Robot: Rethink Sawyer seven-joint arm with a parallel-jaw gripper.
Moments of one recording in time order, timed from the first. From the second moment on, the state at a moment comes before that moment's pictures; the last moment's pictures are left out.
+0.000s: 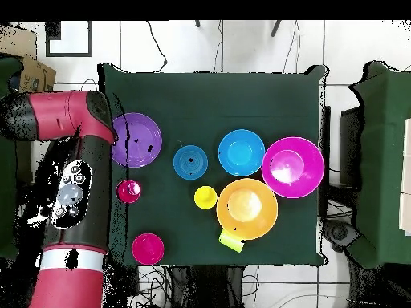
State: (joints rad) arm 0.39 -0.33 -0.36 0.96 0.36 0.75 2.24
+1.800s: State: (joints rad) arm 0.28 -0.47 -0.30 1.22 0.29 0.75 2.24
